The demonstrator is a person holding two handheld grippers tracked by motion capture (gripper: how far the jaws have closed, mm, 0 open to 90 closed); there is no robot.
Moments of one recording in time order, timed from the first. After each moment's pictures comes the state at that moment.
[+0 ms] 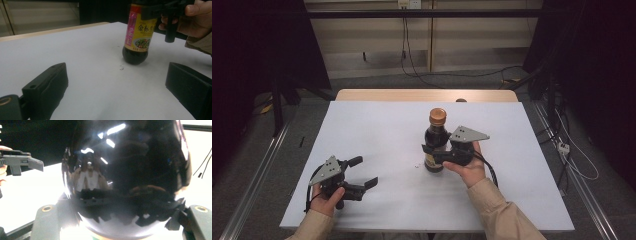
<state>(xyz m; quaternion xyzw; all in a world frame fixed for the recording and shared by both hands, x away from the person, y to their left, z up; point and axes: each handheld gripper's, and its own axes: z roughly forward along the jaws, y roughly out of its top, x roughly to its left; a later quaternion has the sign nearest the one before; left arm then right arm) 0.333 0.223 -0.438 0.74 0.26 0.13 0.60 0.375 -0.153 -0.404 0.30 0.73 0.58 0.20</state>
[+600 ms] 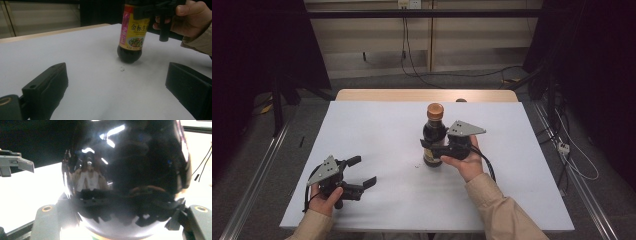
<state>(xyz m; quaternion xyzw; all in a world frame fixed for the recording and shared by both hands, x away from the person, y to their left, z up) 0.333 0.225 -0.437 0.74 0.27 0.13 0.61 0.392 -0.149 -0.401 0.30 0.74 0.57 0.20</state>
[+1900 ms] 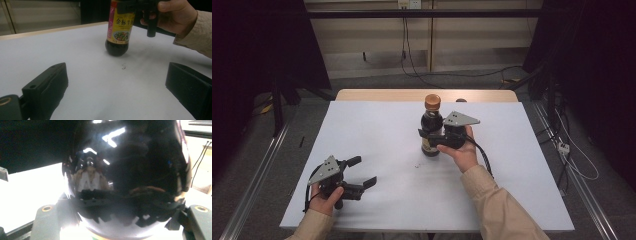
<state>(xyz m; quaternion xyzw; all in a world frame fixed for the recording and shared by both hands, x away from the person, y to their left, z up) 0.335 0.226 -0.439 0.74 0.27 0.13 0.60 0.427 -0.145 -0.406 0.30 0.73 0.57 0.22</state>
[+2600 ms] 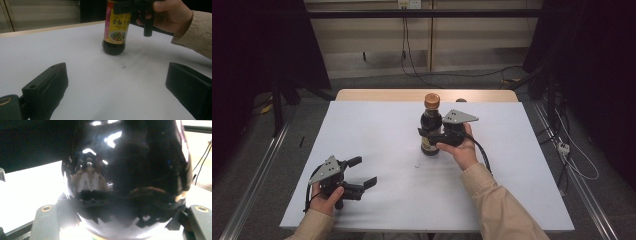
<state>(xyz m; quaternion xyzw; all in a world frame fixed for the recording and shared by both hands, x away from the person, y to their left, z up) 0.336 0.226 -0.441 0.74 0.27 0.12 0.60 0.438 -0.145 -0.410 0.30 0.74 0.57 0.21</state>
